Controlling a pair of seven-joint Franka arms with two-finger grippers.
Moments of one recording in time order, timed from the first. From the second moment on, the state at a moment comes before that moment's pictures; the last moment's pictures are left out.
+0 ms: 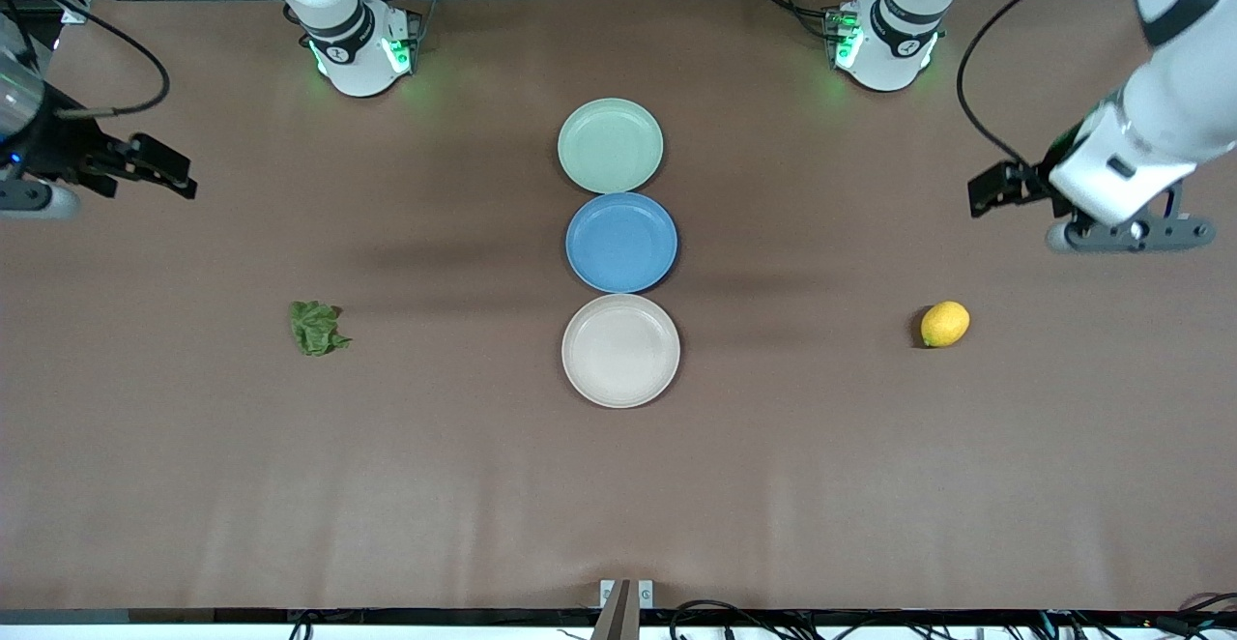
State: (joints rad) left arm -0.04 0.06 -0.11 -1.64 0.01 1.58 -0.15; right arm -0.04 -0.07 0.04 -1.73 0.02 1.60 0.04
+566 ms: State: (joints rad) left arm 0.11 0.16 -0.11 -1.99 0.03 2.05 0.18; right arm -0.04 -0.03 0.04 -2.10 0.01 2.04 0.03
